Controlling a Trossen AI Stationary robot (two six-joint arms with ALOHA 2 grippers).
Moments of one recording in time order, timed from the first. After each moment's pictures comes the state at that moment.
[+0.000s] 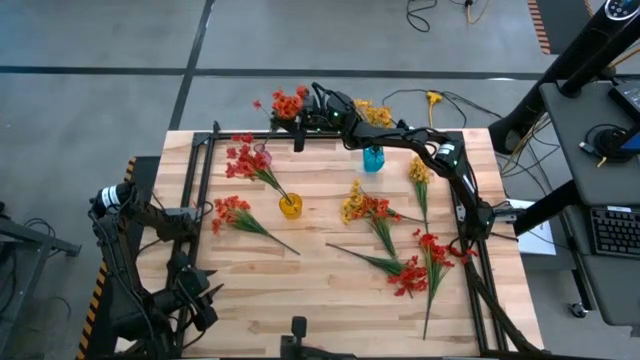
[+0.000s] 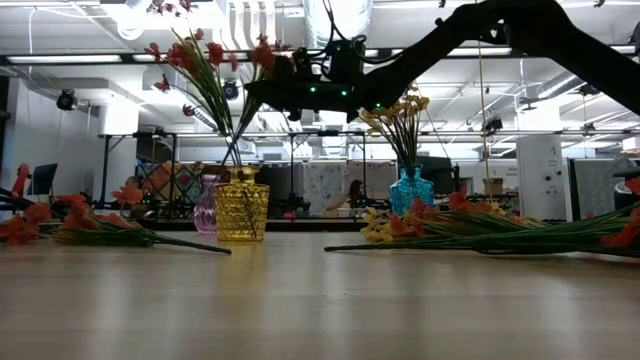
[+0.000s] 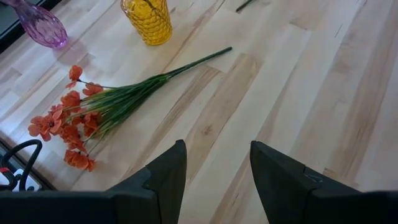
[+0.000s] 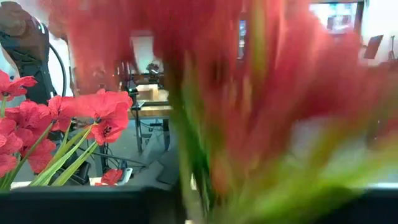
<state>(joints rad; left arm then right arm) -1.26 1.59 1.28 -1.56 -0.69 -1.91 -0.51 2.26 1.77 0.68 -0.47 0.07</state>
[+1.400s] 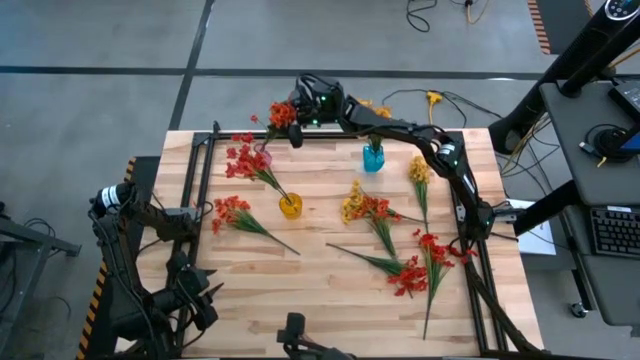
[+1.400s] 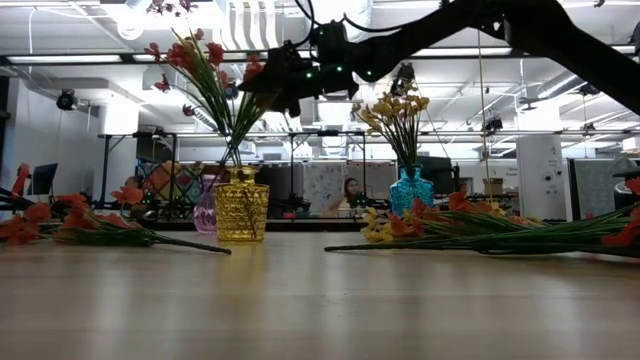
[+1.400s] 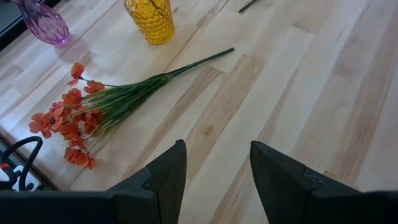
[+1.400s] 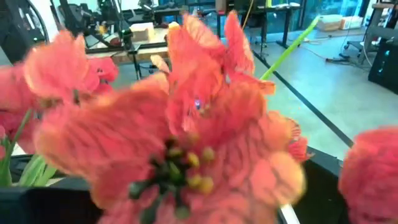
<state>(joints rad) -1.26 1.59 1.28 -1.57 -0.69 -1.93 -0.51 2.25 2.04 0.08 -0.47 -0.02</state>
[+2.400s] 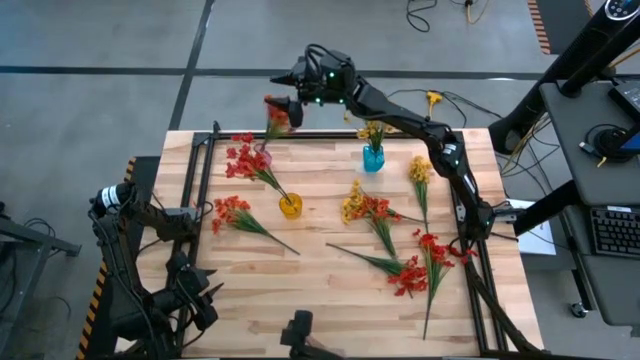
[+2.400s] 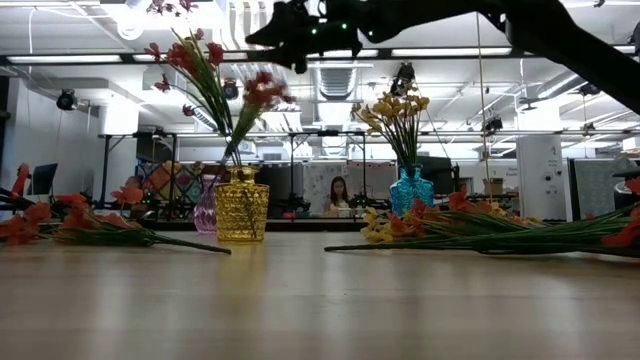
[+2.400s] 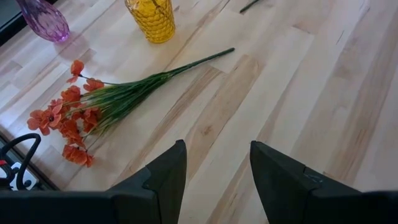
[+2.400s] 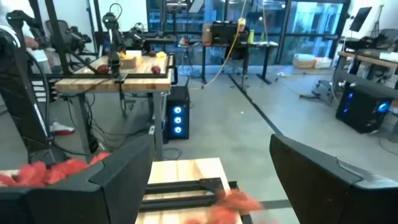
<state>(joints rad) -1.26 1.59 1.28 -1.57 -0.69 -1.95 -0.51 2.25 2.35 -0.12 -0.42 -0.07</state>
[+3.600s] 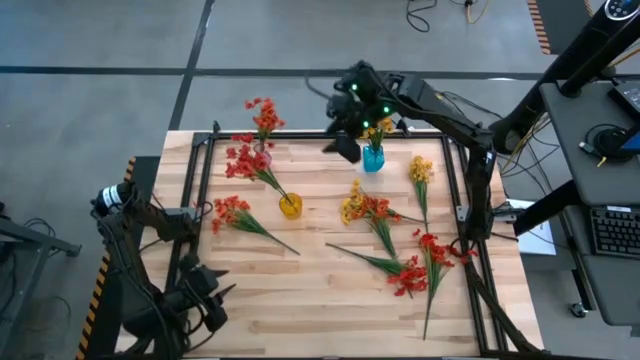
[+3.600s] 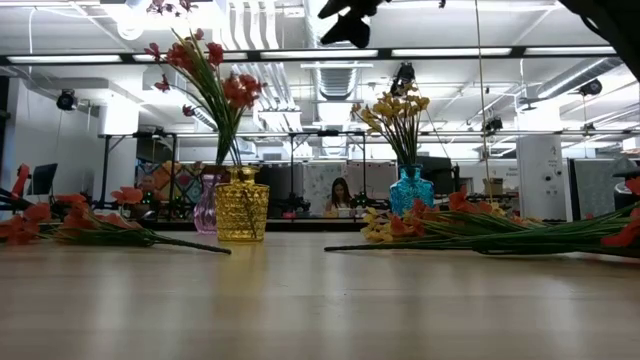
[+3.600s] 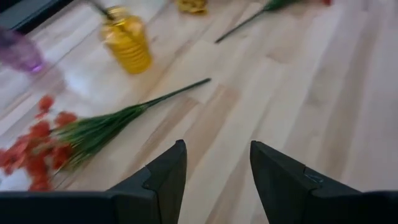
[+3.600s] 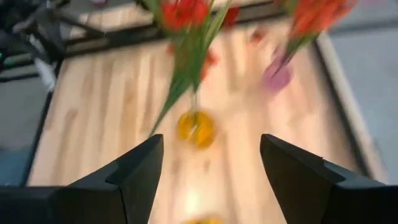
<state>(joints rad) -1.17 1.59 1.28 -1.44 -0.81 -1.79 -0.40 1.95 2.35 -1.23 -0.42 -0.13</state>
